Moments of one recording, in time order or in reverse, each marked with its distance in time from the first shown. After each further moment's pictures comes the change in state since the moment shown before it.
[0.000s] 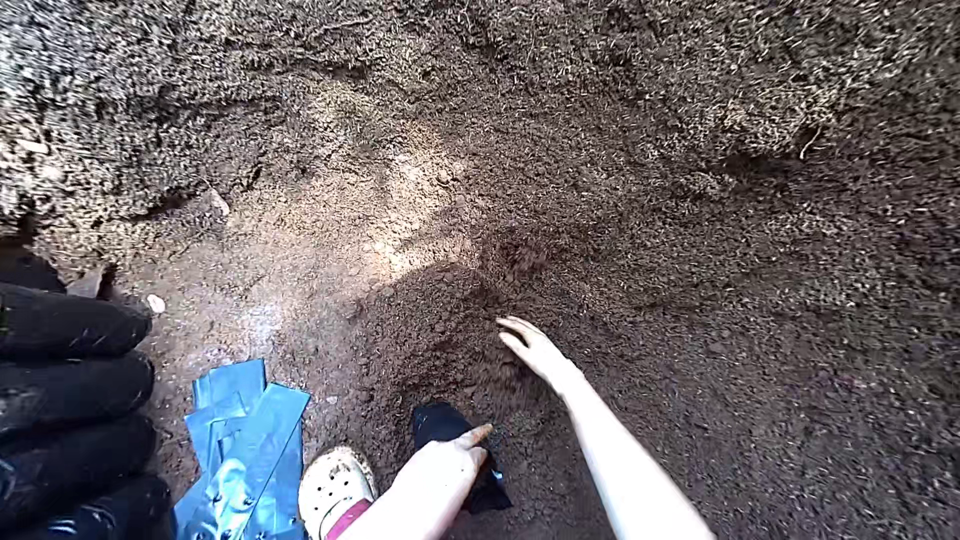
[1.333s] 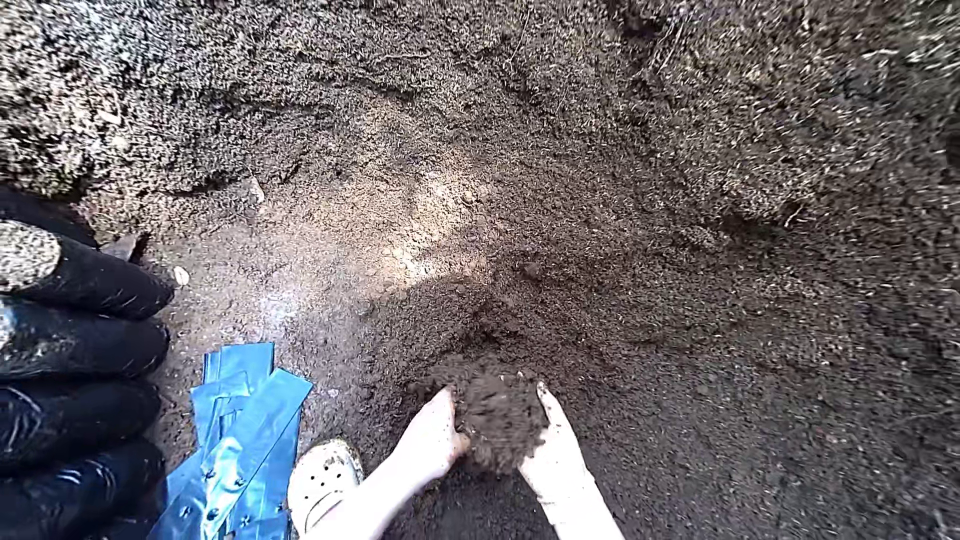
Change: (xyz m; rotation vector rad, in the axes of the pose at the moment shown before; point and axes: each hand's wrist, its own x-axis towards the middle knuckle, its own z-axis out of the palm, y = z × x) left_hand 0.008 -0.013 -0.016 -0.576 0.290 -0.318; right_hand -0.142 -0.128 0.008 1.726 0.141 0.378
